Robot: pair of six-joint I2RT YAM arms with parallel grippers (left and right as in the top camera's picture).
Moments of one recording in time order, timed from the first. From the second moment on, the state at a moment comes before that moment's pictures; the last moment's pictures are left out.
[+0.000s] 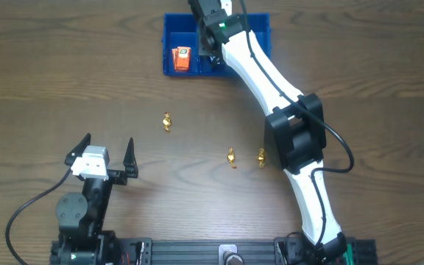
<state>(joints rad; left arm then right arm) -0.04 0.01 0.02 -0.11 0.10 0.01 0.48 2.38 2.22 -0.89 0.25 0.43</state>
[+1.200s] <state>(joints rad) -0.04 0.01 0.02 -0.11 0.10 0.01 0.78 2.21 2.22 -1.16 0.12 0.54</state>
